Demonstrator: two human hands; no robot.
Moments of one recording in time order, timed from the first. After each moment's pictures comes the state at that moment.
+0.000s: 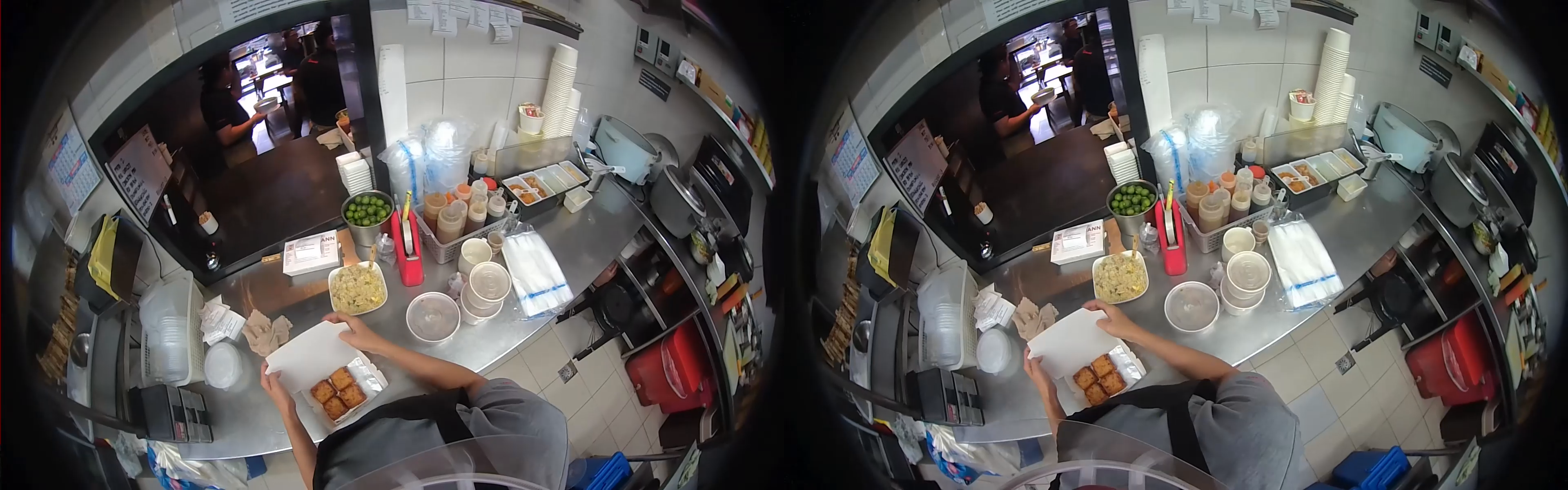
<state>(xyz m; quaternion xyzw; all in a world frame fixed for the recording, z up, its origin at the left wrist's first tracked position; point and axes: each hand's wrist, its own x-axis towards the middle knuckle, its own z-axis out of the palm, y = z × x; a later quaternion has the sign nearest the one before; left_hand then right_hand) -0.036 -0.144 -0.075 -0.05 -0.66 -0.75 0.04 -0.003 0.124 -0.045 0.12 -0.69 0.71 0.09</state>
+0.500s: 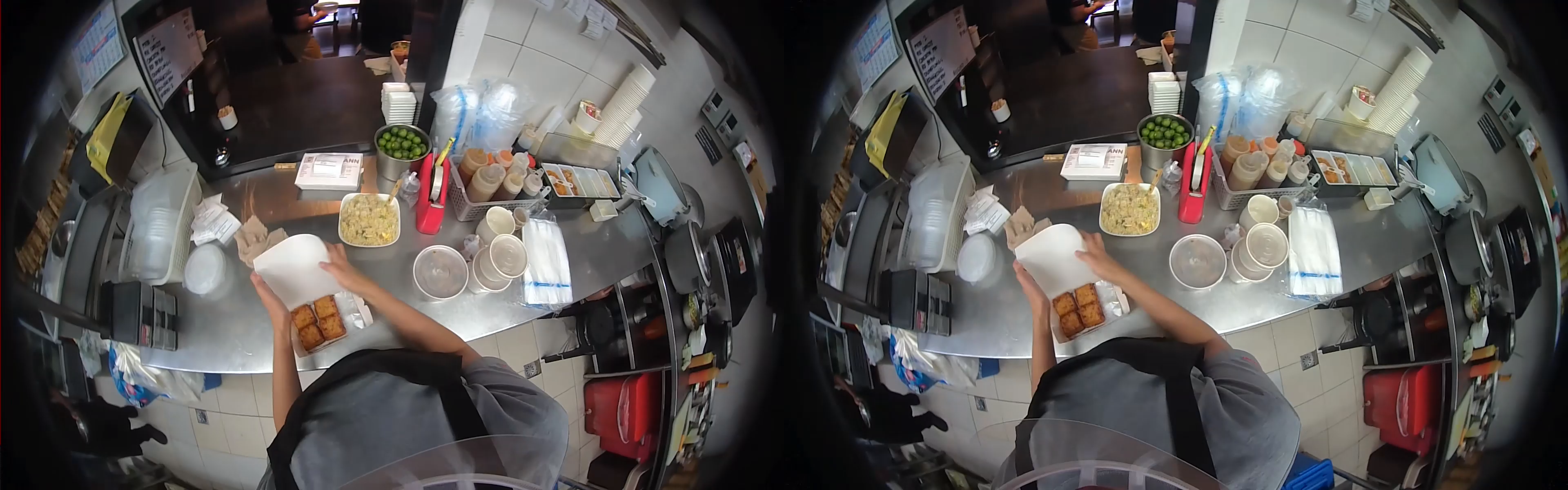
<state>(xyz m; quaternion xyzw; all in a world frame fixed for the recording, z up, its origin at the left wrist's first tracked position) -0.041 -0.093 -0.086 0.03 -0.51 -0.86 0.11 -0.024 0.097 -0.074 0.05 -0.77 0.63 -0.02</state>
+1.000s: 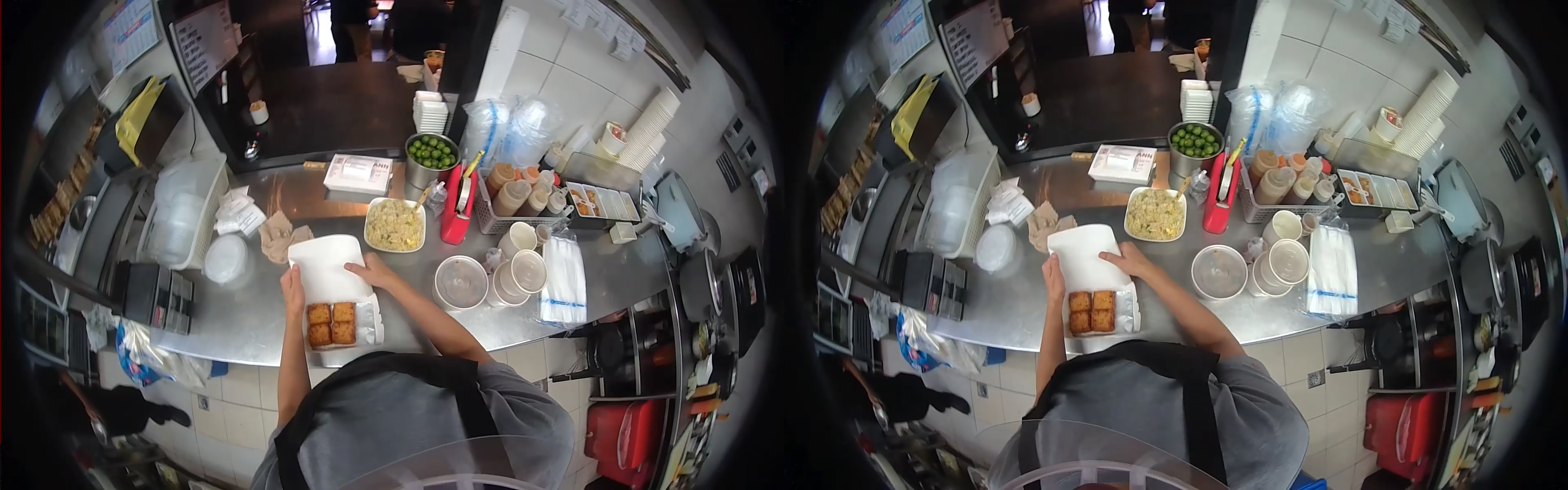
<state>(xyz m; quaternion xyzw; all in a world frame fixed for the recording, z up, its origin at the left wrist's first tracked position) -0.058 -0.111 -0.105 -0.07 -0.72 -0.68 0.10 -0.028 0.121 -0.060 0.07 -0.83 0.55 -0.06</state>
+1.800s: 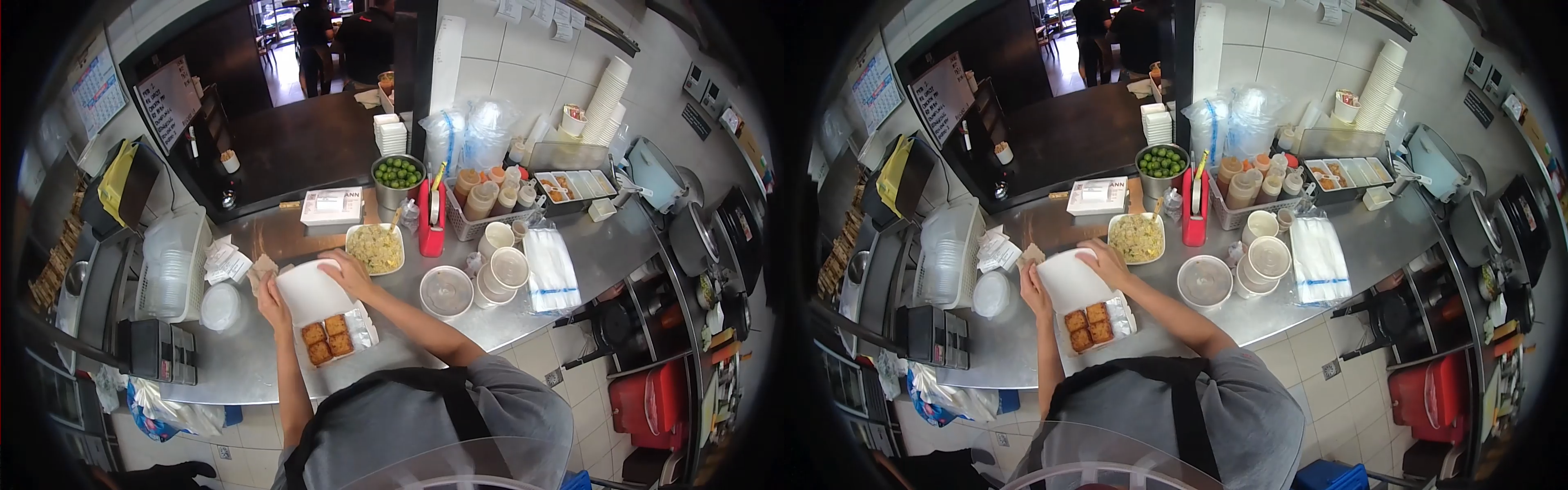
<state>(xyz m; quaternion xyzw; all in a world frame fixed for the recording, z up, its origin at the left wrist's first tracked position) -0.084 -0.095 -0.042 -0.09 -0.81 -0.46 0.34 -0.048 0.105 -0.015 0.12 -0.81 0.47 0.34</state>
